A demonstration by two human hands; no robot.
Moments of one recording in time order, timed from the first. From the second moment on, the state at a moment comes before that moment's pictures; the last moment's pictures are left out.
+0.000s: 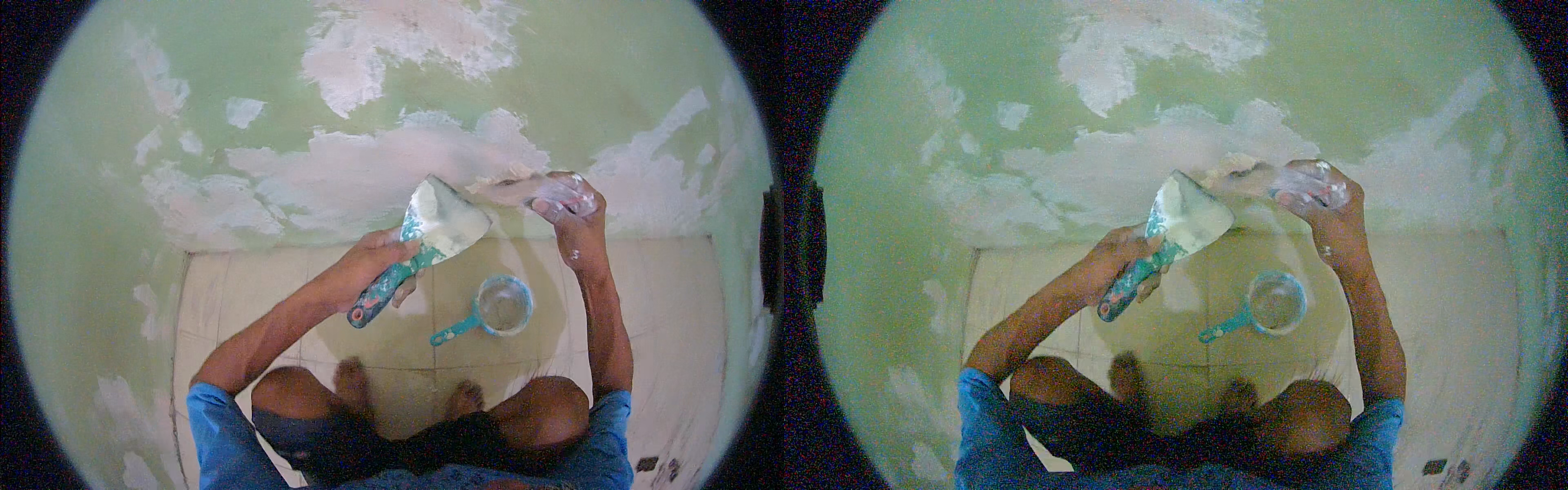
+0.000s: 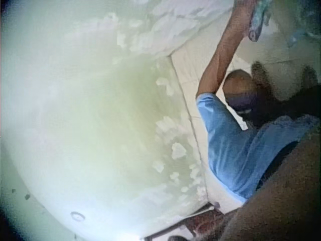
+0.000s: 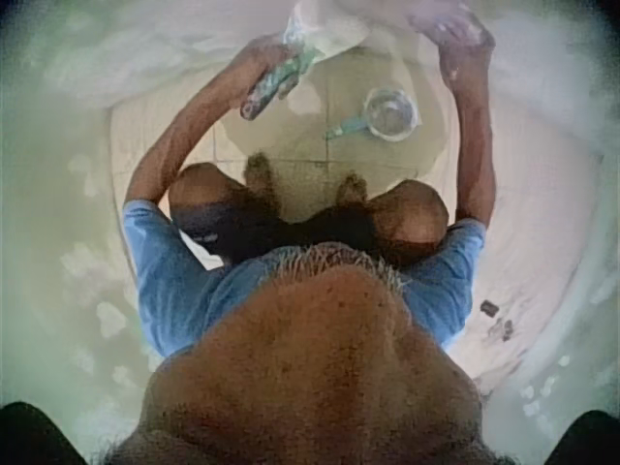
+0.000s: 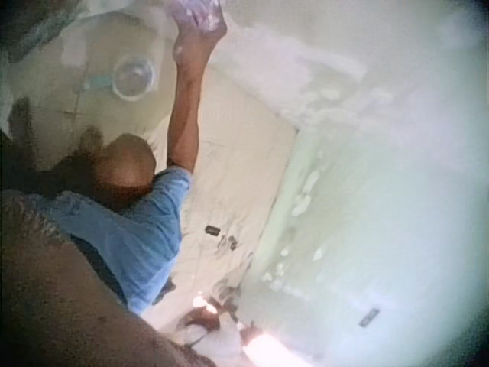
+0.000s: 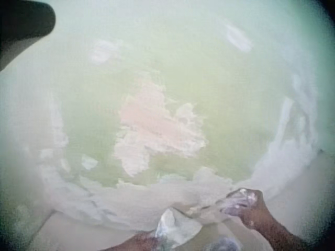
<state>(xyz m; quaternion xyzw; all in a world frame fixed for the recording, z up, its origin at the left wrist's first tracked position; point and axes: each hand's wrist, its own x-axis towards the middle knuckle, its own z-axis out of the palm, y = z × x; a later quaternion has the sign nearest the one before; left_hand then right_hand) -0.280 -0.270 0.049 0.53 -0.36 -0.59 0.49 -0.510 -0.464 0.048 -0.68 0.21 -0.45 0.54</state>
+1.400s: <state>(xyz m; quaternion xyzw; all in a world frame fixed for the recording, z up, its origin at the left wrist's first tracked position) -0.270 -0.206 0.133 0.62 -0.44 -0.33 0.57 -0.502 -0.414 0.130 -0.87 0.24 -0.37 0.21</state>
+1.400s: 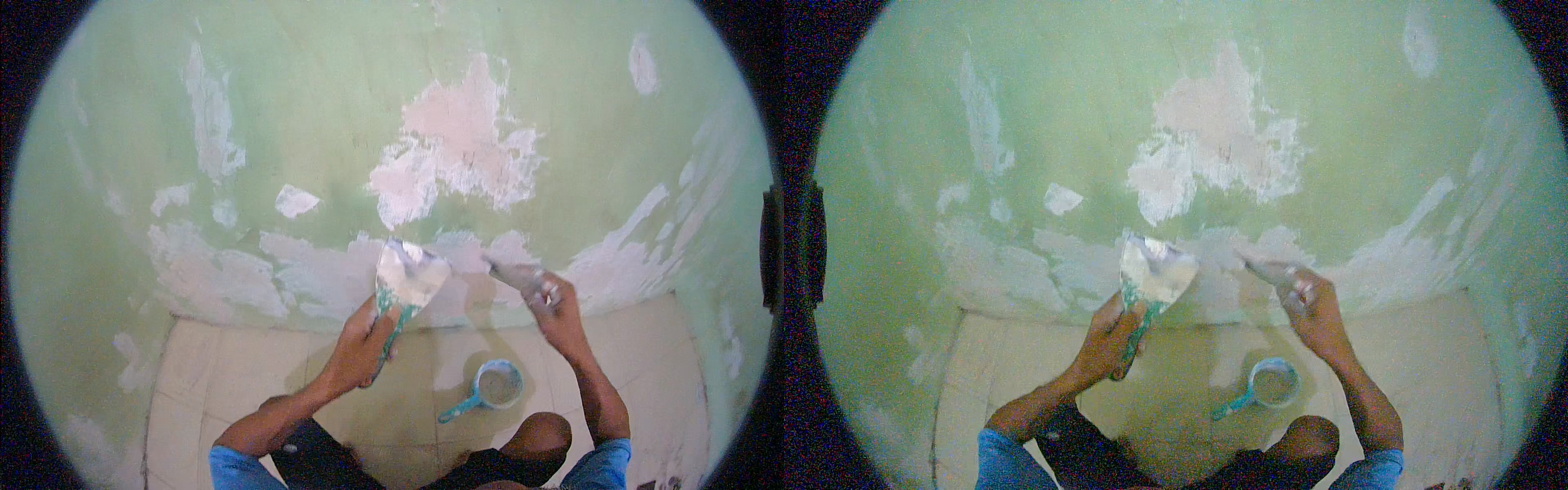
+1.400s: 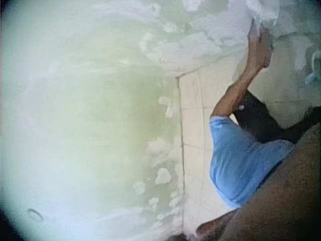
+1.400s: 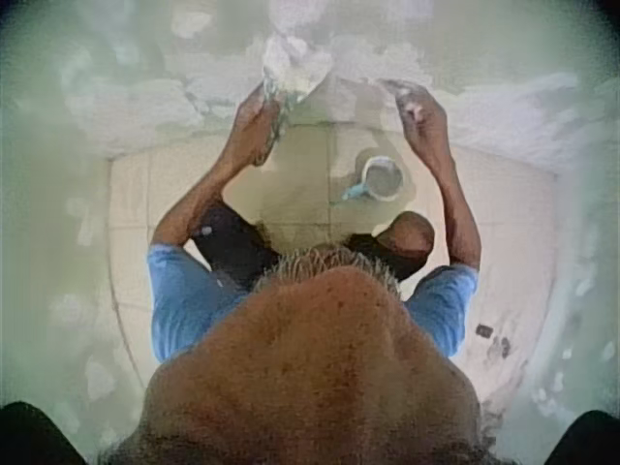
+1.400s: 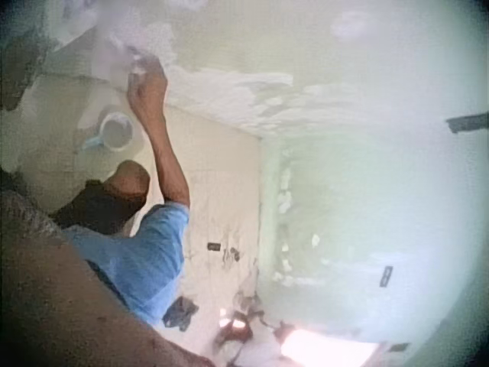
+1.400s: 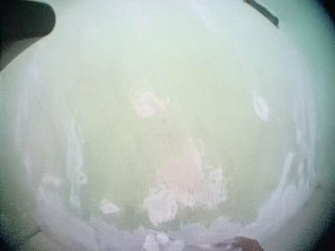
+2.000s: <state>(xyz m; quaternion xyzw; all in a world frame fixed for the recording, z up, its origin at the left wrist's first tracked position) -0.252 -0.209 0.071 0.58 -0.58 -0.39 0.41 -0.333 -0.493 0.310 -0.76 0.04 -0.49 -0.43</state>
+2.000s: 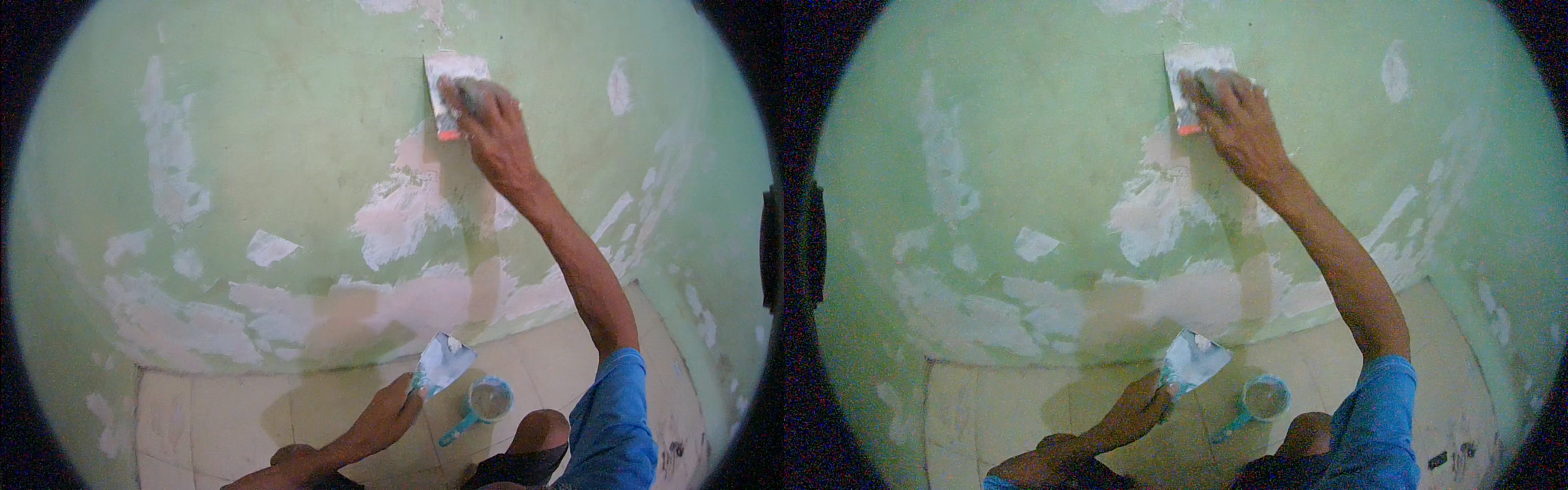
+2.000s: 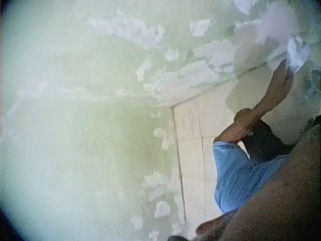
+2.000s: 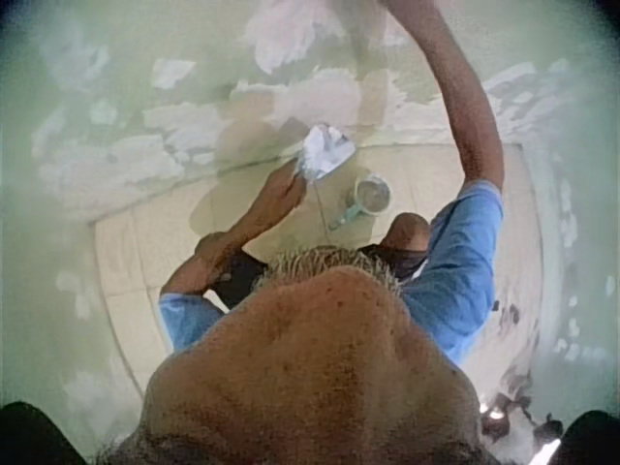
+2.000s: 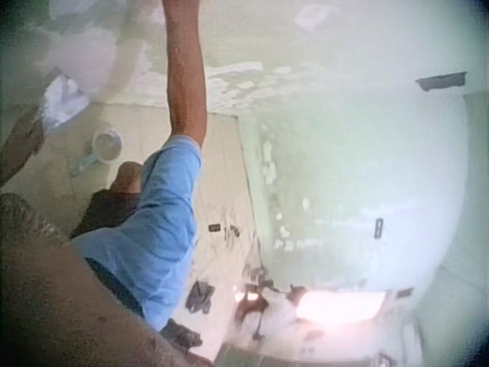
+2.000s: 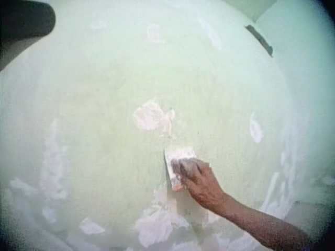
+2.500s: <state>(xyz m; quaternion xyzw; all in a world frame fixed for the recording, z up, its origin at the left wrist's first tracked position) -0.231 -0.220 0.053 0.56 -0.63 -0.31 0.43 -0.336 -0.478 0.297 -0.78 0.06 -0.45 -0.43</state>
